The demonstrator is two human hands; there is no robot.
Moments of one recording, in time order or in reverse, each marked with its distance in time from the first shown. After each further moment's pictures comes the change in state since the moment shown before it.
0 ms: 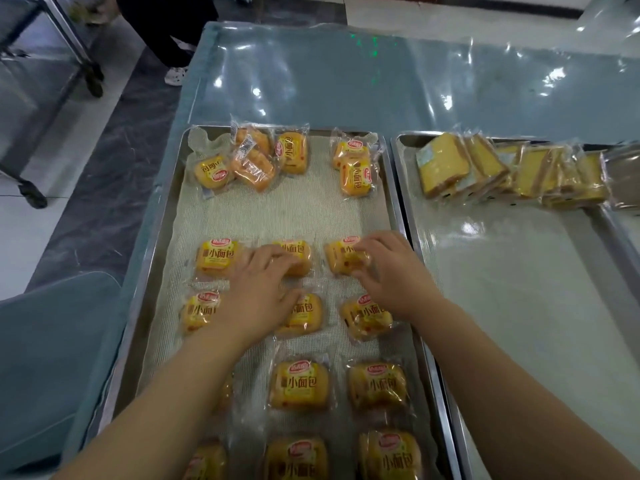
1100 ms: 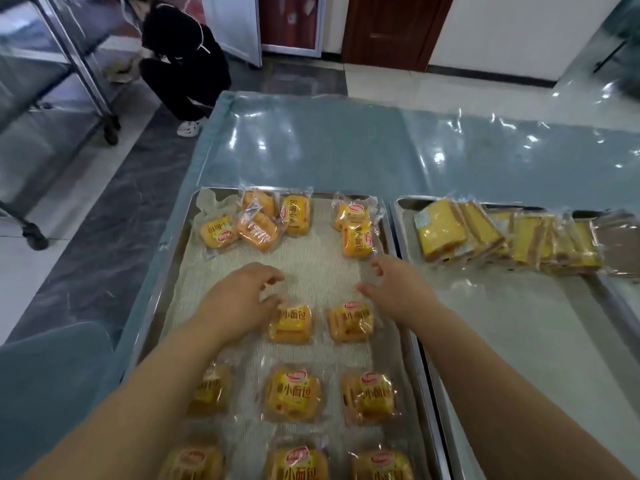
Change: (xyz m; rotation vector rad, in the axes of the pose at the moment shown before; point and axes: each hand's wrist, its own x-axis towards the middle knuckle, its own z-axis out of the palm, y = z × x) left_hand 0.072 -0.027 -0.050 -0.102 -0.123 -0.109; right_hand 0.080 0.004 -0.036 0.040 -0.186 0.416
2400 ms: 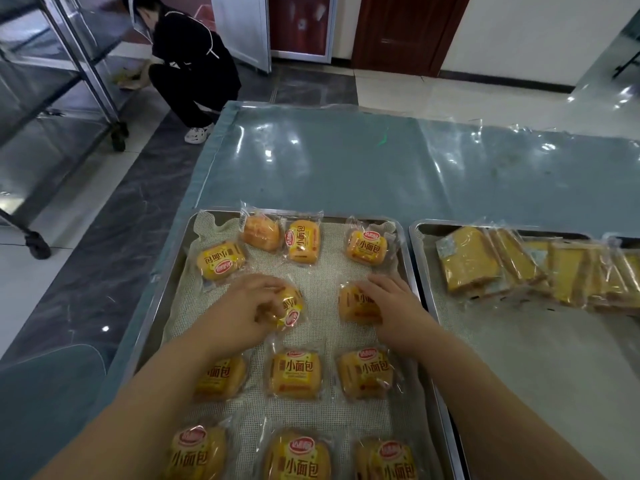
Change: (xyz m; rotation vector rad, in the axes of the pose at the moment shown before) left_hand 0.057 -0.041 0.005 -0.031 -0.062 0.116; right_hand 0.058 0.008 0.017 -0.200 -0.176 -0.237
